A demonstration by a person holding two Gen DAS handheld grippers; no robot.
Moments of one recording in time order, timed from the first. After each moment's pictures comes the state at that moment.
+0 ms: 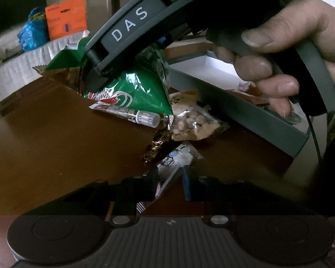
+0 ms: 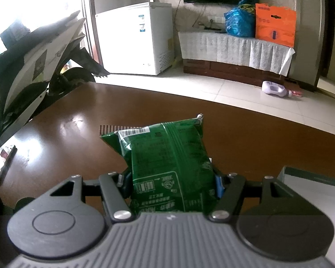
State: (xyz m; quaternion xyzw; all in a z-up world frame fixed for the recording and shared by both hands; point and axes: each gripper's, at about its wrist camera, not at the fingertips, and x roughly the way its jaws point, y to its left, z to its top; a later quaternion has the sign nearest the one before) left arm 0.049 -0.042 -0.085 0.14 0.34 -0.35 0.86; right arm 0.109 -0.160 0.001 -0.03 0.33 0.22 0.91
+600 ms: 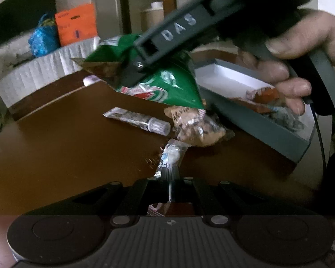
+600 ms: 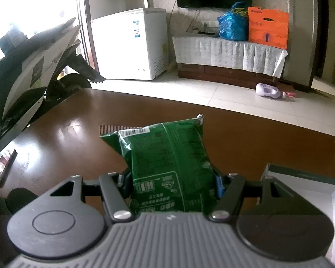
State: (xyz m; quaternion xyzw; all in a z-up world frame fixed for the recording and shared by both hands) left arm 0.042 -0.039 -0.066 0.15 0.32 -0.32 0.88; right arm 0.096 -0.171 0.020 -0.02 0.32 0.21 0.92
